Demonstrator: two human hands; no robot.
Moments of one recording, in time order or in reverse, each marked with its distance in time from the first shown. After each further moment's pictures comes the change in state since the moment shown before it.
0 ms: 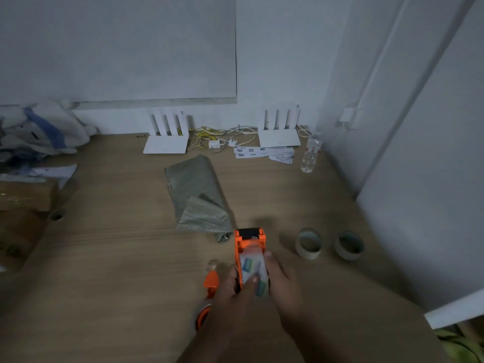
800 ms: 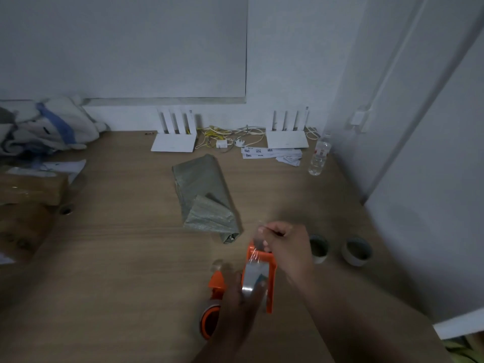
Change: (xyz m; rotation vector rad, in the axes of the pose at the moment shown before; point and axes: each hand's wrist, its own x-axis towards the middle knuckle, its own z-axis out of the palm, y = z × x) left_hand -0.009 0.004 0.006 0.034 0.085 0.047; right_hand 0.044 -0.058 0.010 -0.316 0.046 -0.236
